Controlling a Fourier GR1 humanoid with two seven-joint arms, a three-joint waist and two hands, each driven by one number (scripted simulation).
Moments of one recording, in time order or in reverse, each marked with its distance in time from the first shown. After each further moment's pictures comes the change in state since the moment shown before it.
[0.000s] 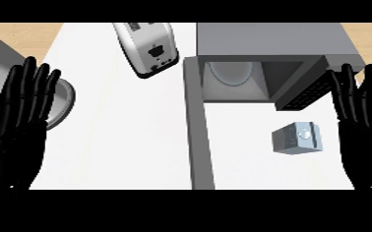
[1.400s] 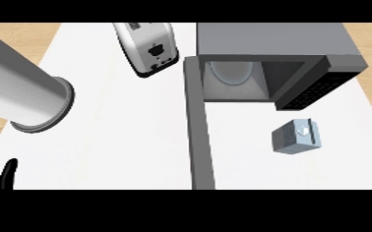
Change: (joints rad) left arm 0.662 -0.069 -0.140 -0.293 0.124 0.058 -0.184; right arm 0.520 -0.041 -0.335 -0.210 -0.349 0.541 -0.237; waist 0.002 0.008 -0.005
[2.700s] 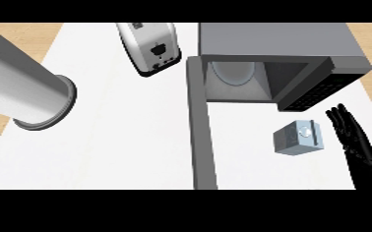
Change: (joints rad) left arm 0.376 -0.011 0.125 0.014 0.117 -0.265 -0.299; right arm -0.326 0.080 0.061 0.510 0.515 -0.143 -0.222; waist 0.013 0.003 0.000
